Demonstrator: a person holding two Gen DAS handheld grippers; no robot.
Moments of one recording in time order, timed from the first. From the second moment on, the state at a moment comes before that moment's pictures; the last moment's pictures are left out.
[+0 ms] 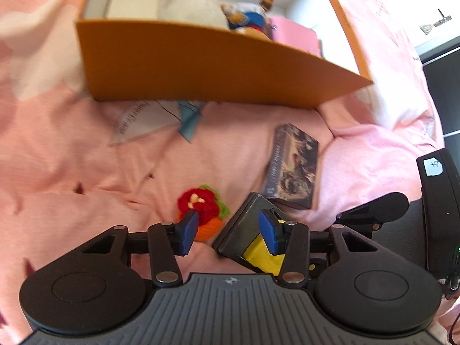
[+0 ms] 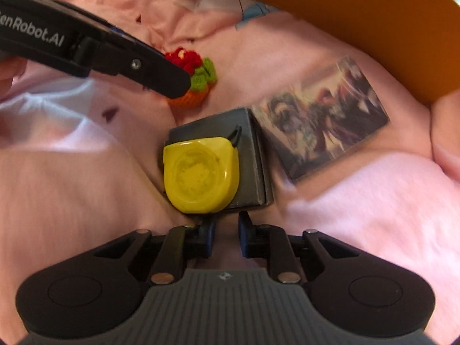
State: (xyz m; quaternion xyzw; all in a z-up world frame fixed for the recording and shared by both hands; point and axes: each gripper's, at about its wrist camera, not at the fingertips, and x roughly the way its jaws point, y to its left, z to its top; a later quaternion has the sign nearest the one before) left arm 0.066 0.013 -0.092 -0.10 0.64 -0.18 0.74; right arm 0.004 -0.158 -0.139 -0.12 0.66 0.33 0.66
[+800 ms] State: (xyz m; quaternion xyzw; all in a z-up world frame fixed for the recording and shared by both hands) left arm 0.059 0.029 -0.087 -0.08 0.63 -0.18 0.75; right arm 0.037 -0.140 -0.080 -0.05 0.55 0.28 0.79
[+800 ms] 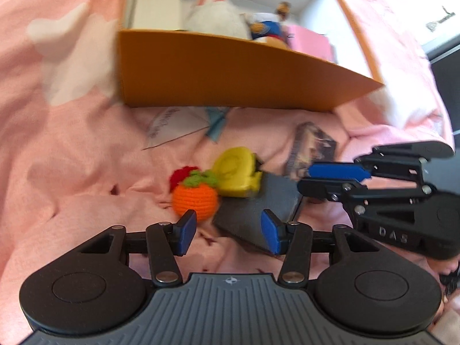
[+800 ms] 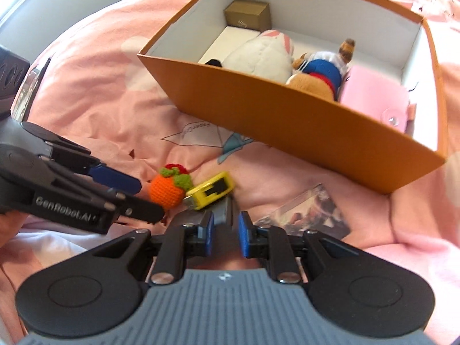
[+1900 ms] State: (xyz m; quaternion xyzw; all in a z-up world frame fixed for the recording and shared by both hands) left arm 0.021 -0.124 -0.139 0.26 0.59 -0.20 0.73; right arm 0.012 -0.223 -0.076 0.02 0.57 0.16 0.81
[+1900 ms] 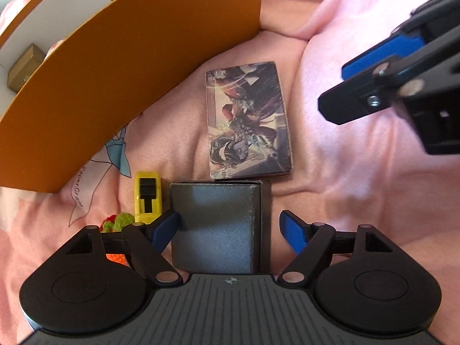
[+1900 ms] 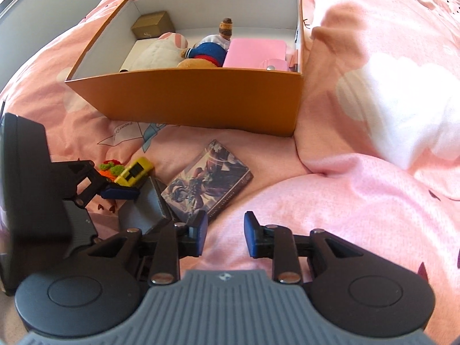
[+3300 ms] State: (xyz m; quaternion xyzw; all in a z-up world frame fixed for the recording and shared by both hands) left arm 0.053 -0.024 -0.101 0.05 0.59 -0.20 0.78; right arm 0.065 -0.220 -0.163 0.21 0.63 0.14 0.74
